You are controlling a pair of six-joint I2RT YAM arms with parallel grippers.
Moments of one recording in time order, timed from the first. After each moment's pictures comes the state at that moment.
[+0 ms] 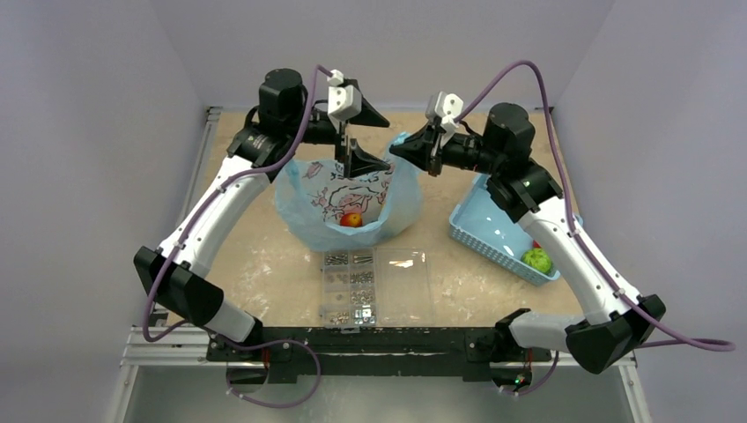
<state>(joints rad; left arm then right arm) -0.45 1.52 1.65 -0.30 1.07 0.28 0.49 1.24 1.38 -0.19 -0.73 -0.23</state>
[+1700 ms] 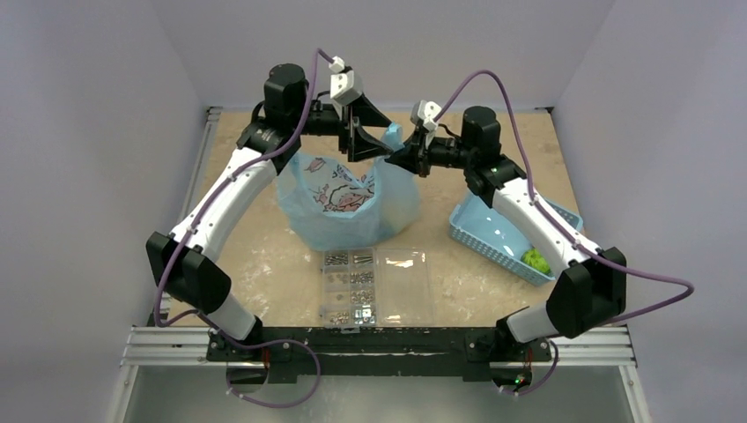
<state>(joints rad) -0.44 1.60 1.65 -0.15 1.09 0.09 0.40 1.44 1.25 0.00 -0.86 -0.21</state>
